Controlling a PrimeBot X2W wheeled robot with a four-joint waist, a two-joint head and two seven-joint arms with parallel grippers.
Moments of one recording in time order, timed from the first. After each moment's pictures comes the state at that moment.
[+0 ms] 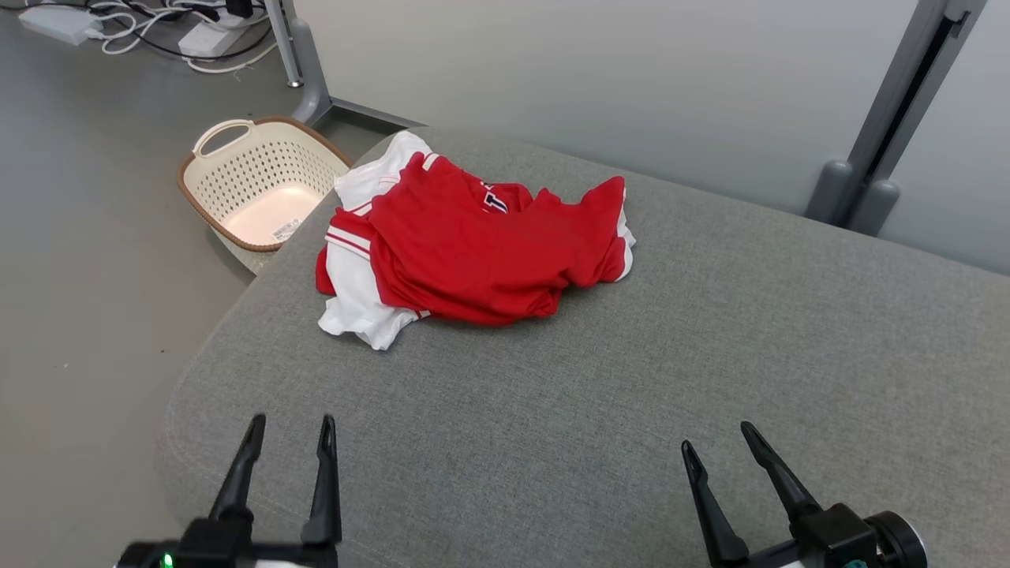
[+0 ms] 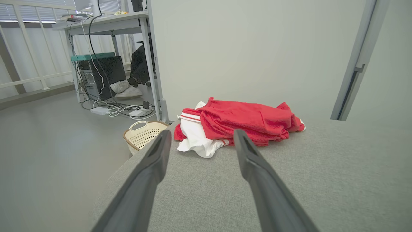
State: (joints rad) left arm 0.15 0.05 -0.11 0.02 -0.10 0.06 -0.26; right arm 0.06 -0.05 0.22 0.21 0.00 0.13 -0.26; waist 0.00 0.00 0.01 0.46
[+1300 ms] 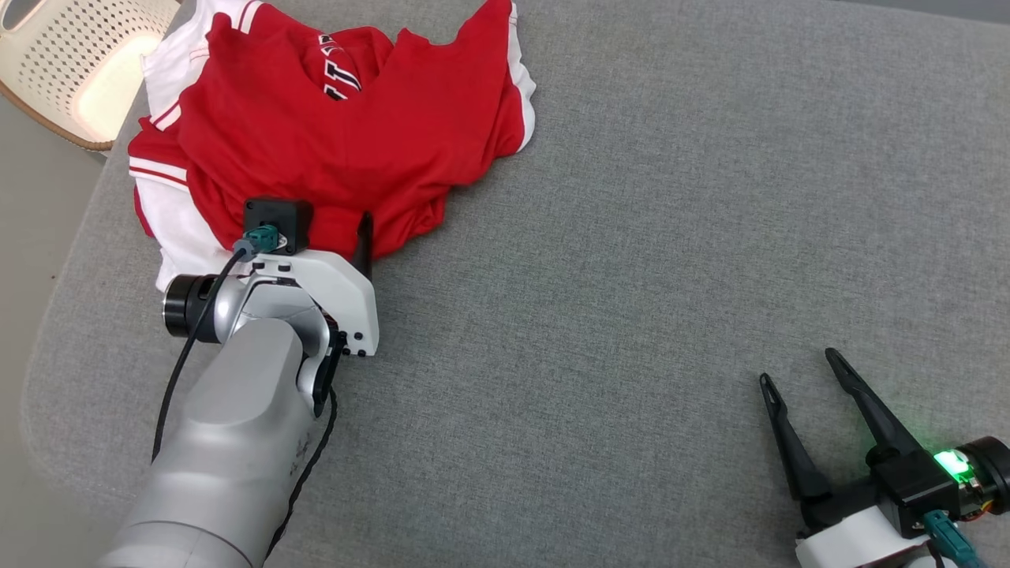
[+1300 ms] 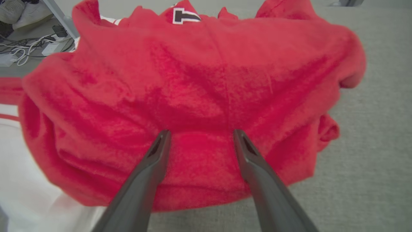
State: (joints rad) left arm -0.83 0.05 -0.41 1.07 -0.40 0.03 -0.14; right arm -0.02 -0.22 0.16 0.15 -0.06 0.13 -0.26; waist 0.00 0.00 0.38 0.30
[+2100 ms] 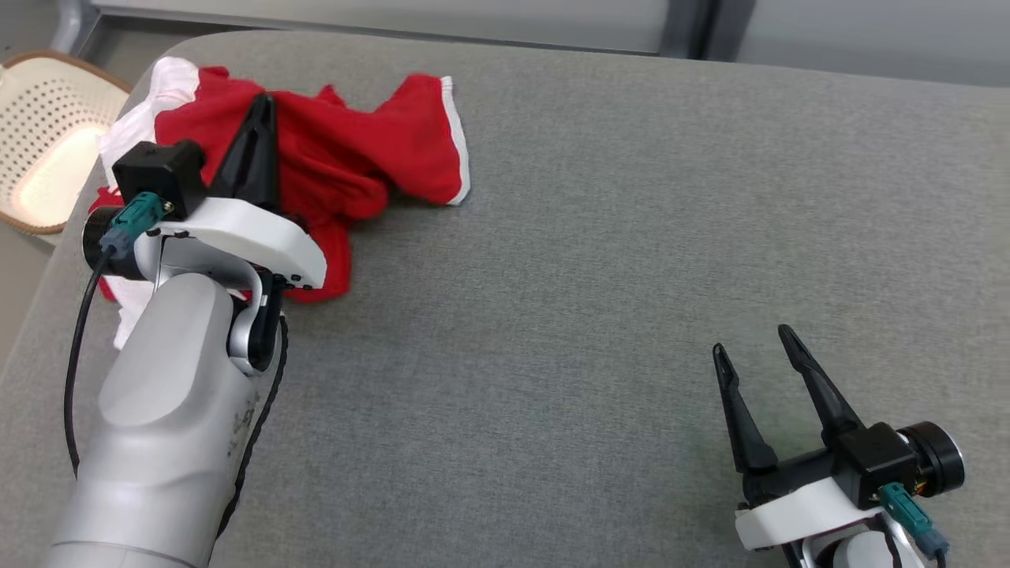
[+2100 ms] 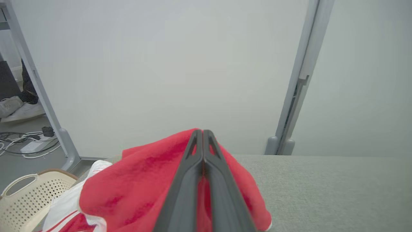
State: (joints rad) left arm -0.77 0.15 -0.30 0.74 -0.43 -0.02 -0.26; right arm -0.09 -0.08 0.16 0.18 -0.02 0.13 -0.26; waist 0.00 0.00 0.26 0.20
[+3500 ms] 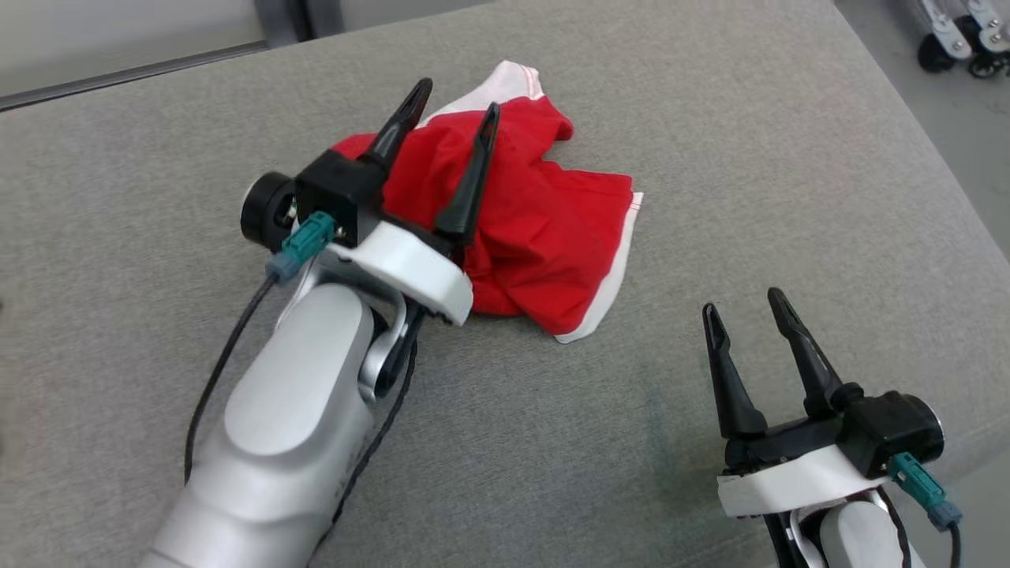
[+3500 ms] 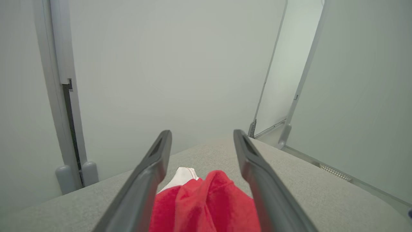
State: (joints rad) left arm -0.74 0.05 -0.49 0.51 -0.40 -0.04 -0.26; right arm -0.16 -0.05 0.20 0.17 0.12 0.13 -0.26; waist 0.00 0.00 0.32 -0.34
